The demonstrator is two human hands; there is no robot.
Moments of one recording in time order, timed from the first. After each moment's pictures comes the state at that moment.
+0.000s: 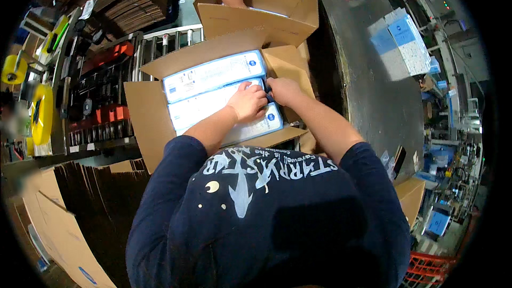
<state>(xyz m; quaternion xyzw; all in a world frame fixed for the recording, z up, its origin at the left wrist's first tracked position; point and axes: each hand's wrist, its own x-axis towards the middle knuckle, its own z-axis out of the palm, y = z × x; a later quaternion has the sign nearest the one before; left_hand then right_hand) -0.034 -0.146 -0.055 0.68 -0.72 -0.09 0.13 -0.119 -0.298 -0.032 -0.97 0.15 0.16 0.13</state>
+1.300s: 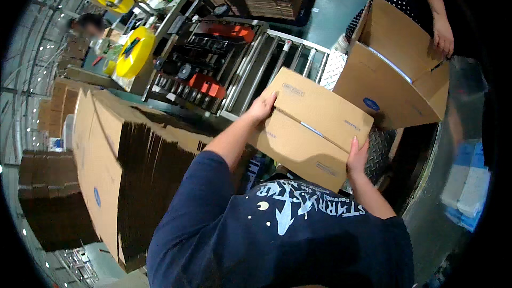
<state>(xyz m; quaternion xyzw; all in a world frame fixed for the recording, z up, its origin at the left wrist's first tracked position) 0.098 -0.019 -0.013 0.79 0.10 -0.33 0.51 -0.093 -0.259 -0.129 -0.66 0.37 -0.12 0.64</state>
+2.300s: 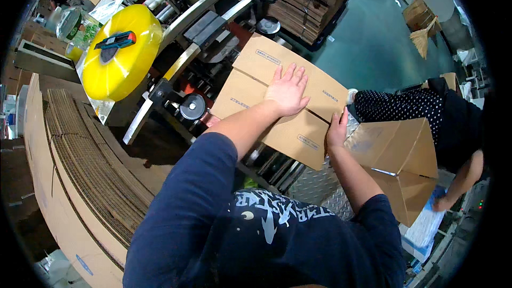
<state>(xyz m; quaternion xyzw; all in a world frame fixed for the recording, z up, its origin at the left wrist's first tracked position) 0.374 0.059 -0.041 0.95 -0.28 -0.03 0.12 0.288 -0.138 -0.099 -0.69 0.23 -0.08 0.68</state>
